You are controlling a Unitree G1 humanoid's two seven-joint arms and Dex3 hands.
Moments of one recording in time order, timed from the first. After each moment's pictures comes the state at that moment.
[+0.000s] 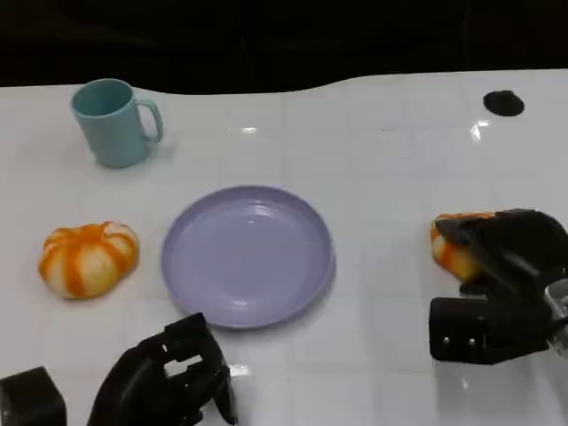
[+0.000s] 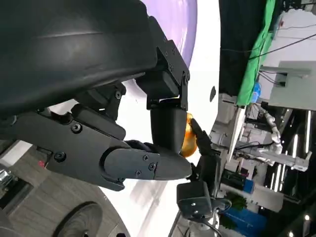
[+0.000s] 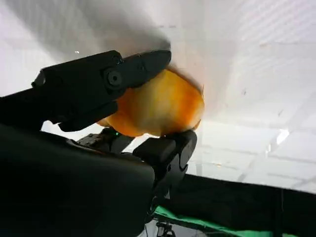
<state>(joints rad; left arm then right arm) 0.07 -0.01 0.05 0.38 -0.36 -0.26 -0.69 -0.59 -0.35 0.52 0.87 -0.83 -0.17 -0.34</state>
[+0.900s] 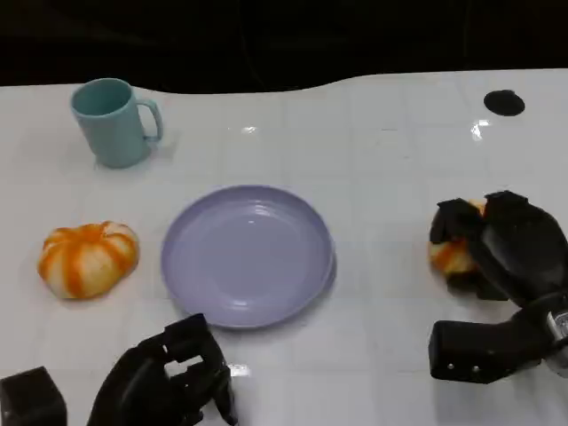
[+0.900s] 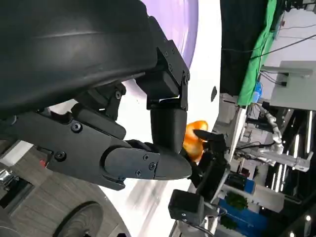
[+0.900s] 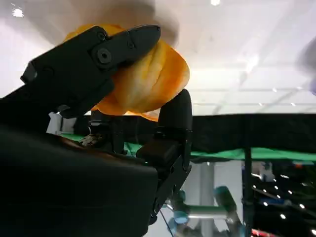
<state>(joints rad) 0.07 -0.01 0.05 0.38 -0.36 -0.26 -0.69 -0.63 -0.31 0.57 1.06 -0.86 -0.39 -0.80</state>
